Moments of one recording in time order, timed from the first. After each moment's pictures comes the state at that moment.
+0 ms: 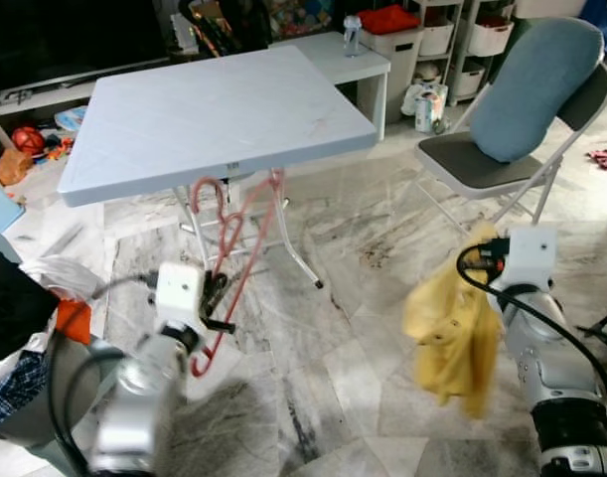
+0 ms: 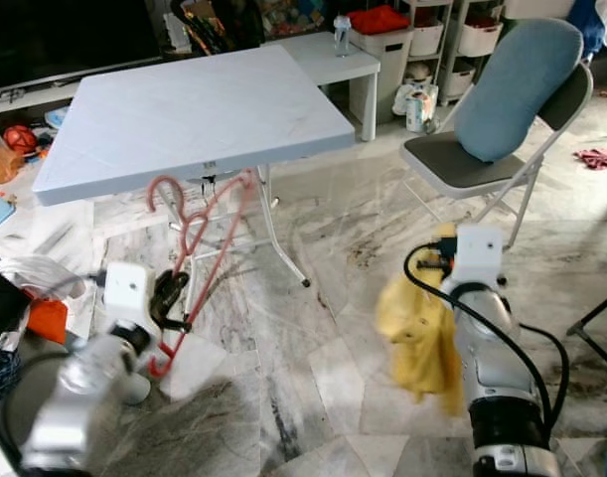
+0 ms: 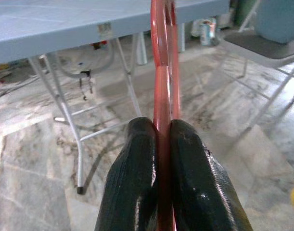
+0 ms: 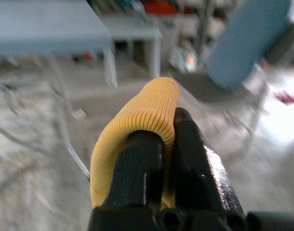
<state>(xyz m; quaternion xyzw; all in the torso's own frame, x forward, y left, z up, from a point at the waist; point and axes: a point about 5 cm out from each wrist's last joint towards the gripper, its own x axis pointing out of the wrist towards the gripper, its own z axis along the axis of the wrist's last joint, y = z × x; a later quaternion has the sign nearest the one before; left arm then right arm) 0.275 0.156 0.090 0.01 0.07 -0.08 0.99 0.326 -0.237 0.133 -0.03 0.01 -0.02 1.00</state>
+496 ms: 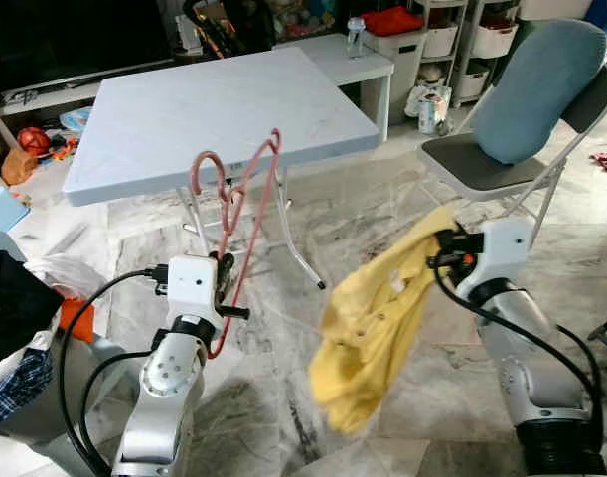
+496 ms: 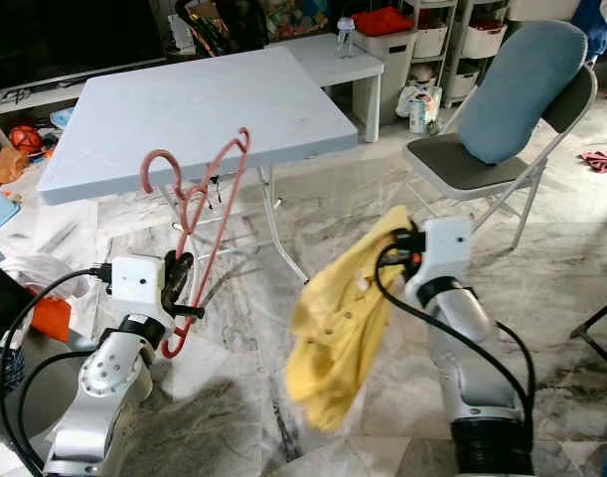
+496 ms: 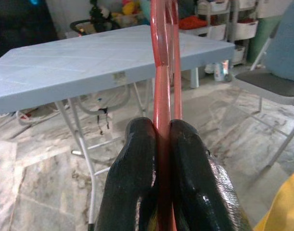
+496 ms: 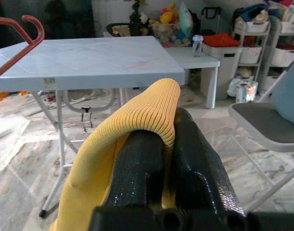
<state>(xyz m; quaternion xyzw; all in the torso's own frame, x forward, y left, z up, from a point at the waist) 0.277 0.143 0.114 0.03 -0.01 -0.06 1.00 0.313 -0.191 0.145 0.00 -0.03 0.09 1.00</state>
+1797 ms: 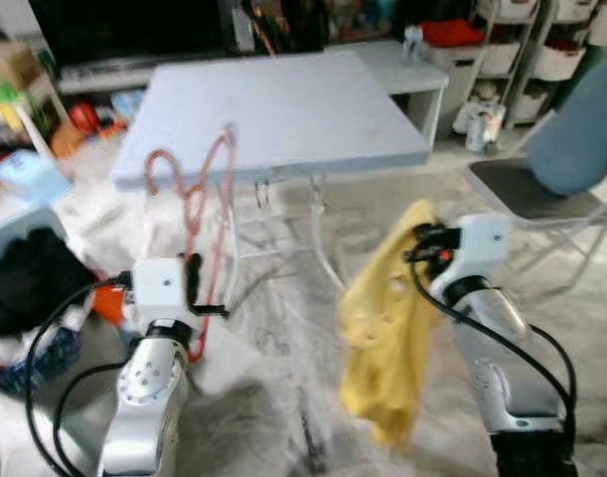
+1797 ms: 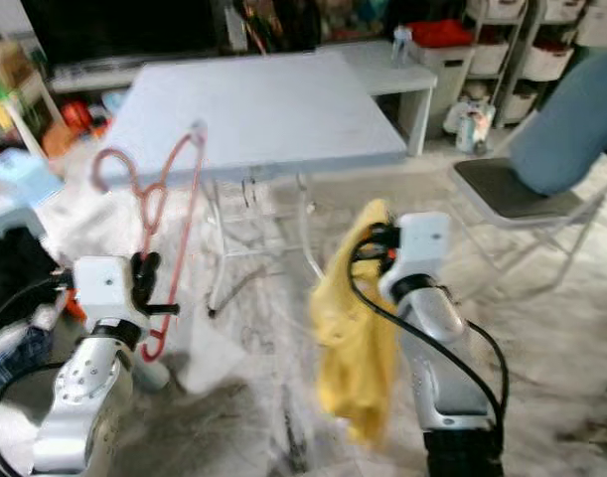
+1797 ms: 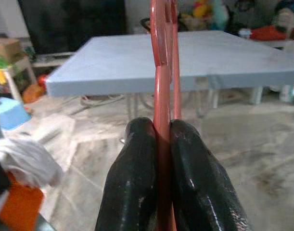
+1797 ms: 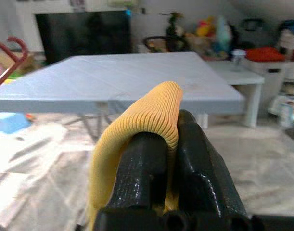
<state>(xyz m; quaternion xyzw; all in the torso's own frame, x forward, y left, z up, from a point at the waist) 0.268 0.165 0.121 0.00 -0.01 0.02 1.00 0.308 -0.156 0.159 0.03 -0.05 0.10 0.99</state>
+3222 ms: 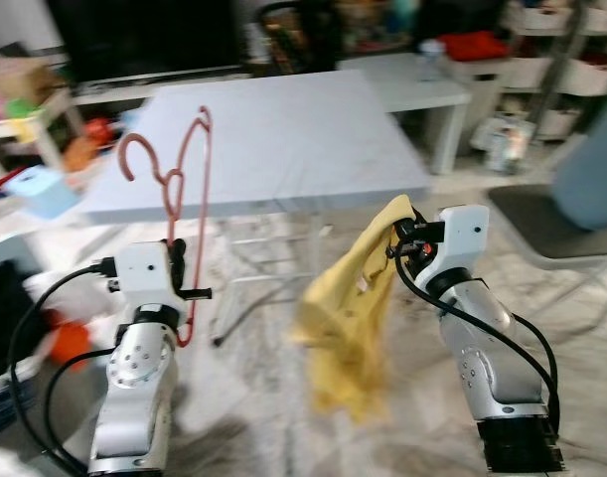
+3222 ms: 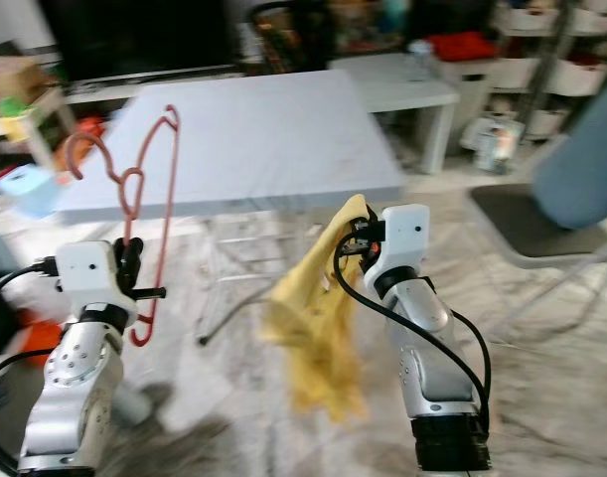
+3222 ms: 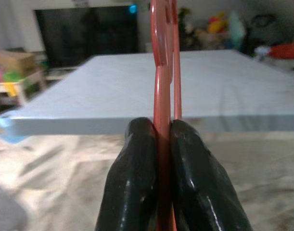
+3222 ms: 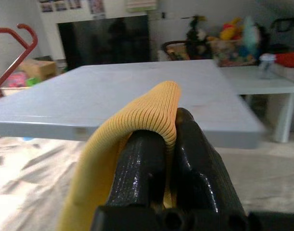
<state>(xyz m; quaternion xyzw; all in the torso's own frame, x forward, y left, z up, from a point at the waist) 0.280 0.165 0.131 -0.01 -0.03 0.03 1.00 0.316 -0.150 0.160 0.03 -0.05 0.12 0.99</state>
